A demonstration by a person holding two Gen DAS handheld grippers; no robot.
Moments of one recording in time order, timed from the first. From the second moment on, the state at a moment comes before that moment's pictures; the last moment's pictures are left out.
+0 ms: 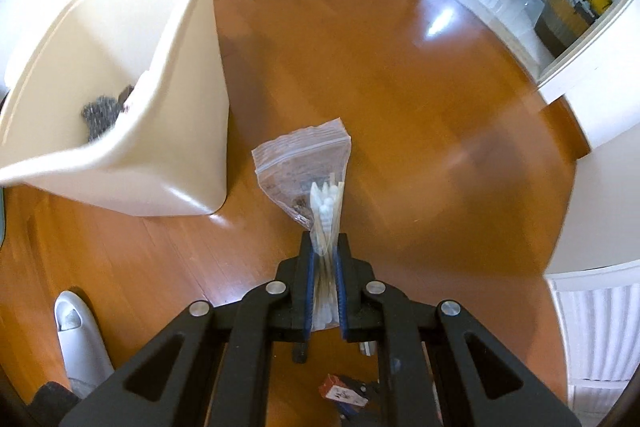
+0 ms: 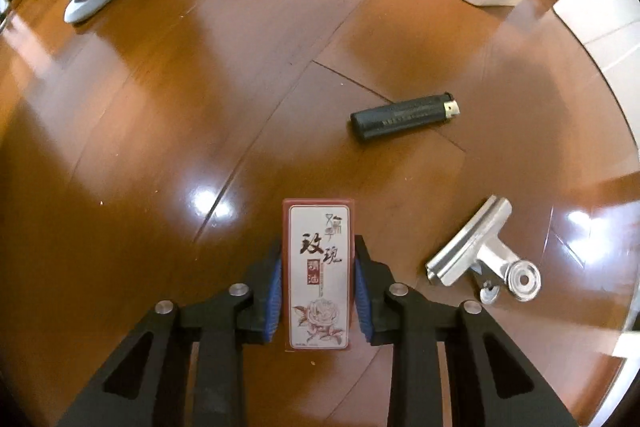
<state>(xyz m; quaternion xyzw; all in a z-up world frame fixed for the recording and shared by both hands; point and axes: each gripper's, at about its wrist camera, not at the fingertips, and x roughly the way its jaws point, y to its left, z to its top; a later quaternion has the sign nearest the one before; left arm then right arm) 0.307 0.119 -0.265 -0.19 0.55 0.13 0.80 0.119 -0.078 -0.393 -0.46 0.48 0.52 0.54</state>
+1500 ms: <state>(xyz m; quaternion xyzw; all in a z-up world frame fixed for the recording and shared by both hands) 0.232 0.308 -0.170 -0.28 0.56 0.24 0.74 0.421 0.153 -0.123 -0.01 0.44 0.59 0.68</state>
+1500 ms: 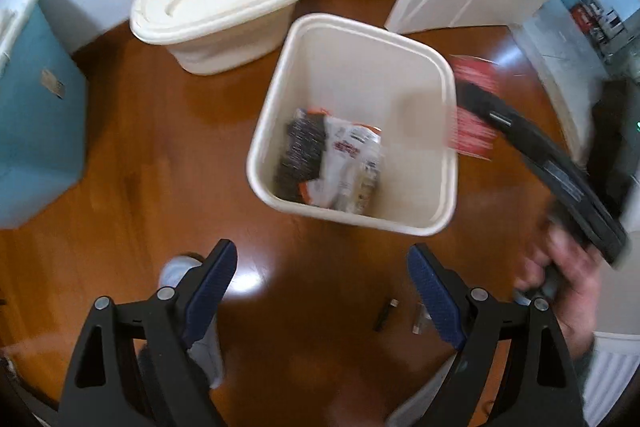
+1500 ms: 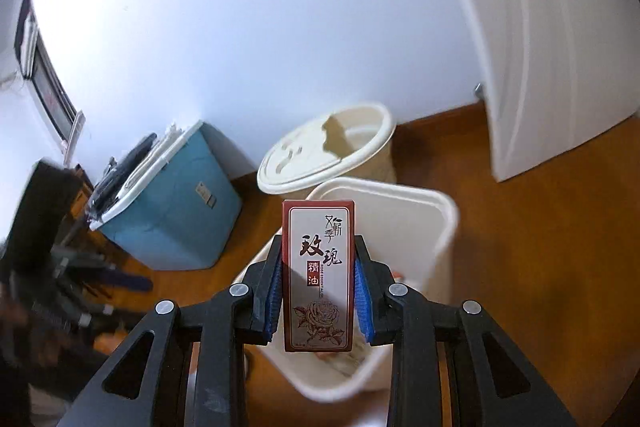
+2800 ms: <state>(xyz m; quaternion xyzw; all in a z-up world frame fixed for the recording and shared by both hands) 0.269 0.137 -0.296 -0.15 0.73 0.08 0.66 0.222 -0.089 -0.372 -0.63 0.36 0.56 0.40</state>
